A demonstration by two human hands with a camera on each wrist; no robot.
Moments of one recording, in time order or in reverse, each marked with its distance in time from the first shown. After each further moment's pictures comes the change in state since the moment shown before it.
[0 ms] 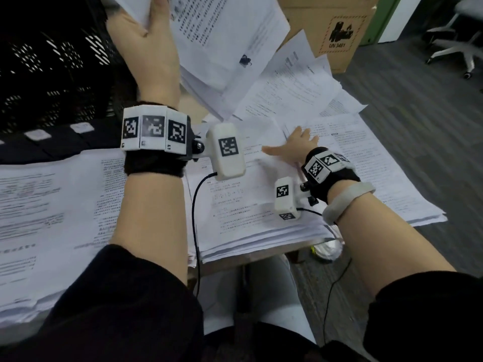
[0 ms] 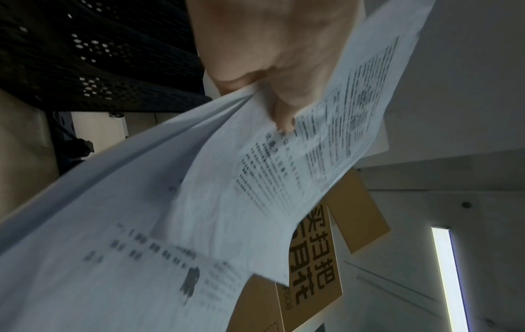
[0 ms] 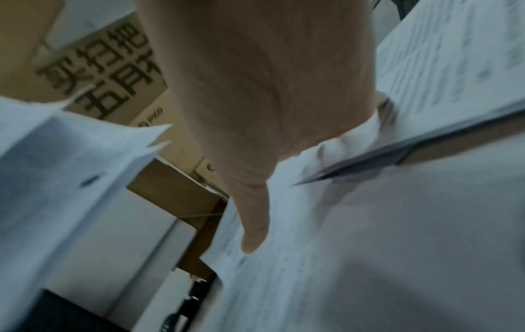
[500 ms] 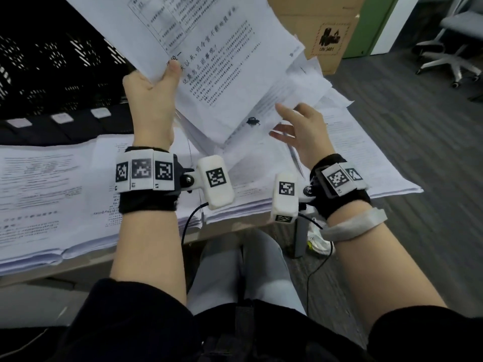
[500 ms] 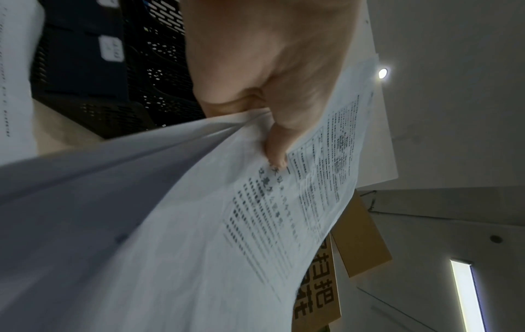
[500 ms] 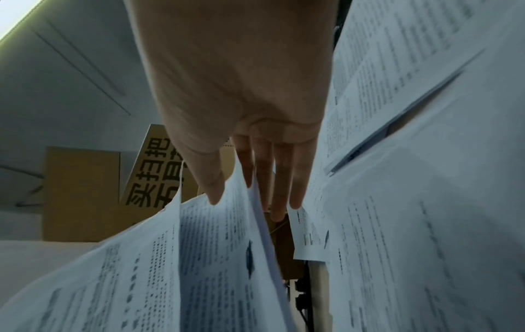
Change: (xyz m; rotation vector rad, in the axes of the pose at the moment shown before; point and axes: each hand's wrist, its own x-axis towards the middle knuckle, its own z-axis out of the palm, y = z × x) left_hand -0.055 0.024 -0.067 -0.026 -0.231 -0.241; right_hand -0.112 0.013 -0.014 1.337 0.064 -0.391
